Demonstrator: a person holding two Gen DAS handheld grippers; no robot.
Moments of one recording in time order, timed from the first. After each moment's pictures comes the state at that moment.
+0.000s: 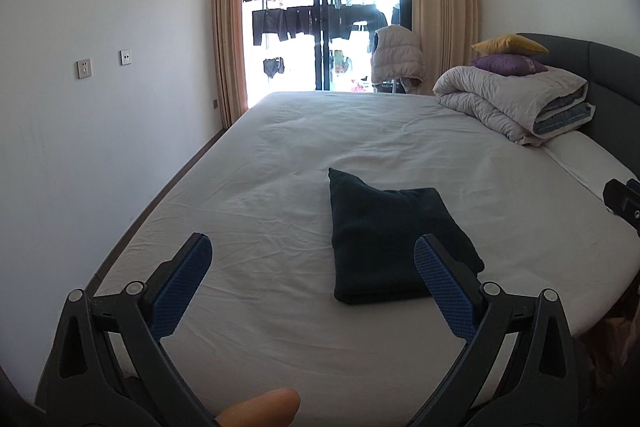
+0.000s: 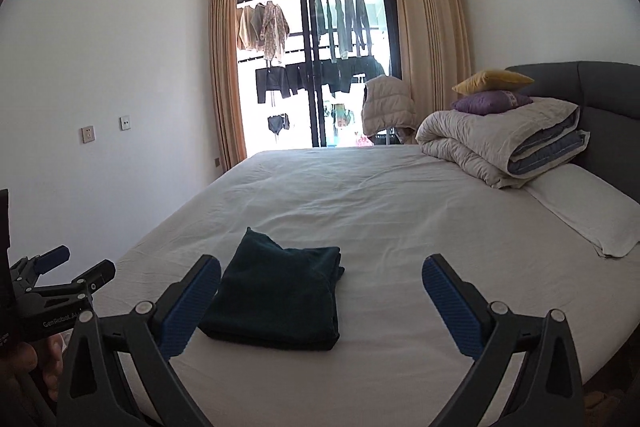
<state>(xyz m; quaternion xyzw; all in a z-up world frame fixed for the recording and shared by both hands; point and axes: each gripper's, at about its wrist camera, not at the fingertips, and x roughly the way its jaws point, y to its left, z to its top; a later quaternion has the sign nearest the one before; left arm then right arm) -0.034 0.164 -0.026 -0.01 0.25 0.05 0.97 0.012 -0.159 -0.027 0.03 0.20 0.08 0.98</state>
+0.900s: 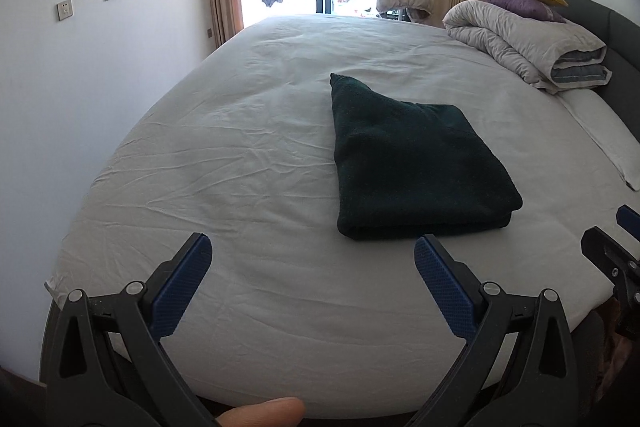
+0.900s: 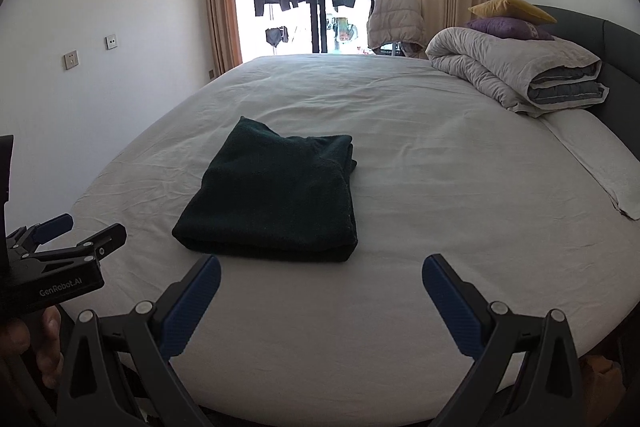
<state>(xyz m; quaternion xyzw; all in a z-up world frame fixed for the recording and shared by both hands) 0.052 0.174 -0.130 -0.02 0.37 0.05 0.93 0.051 -0.127 -0.114 -0.01 0.33 0.08 0.94</state>
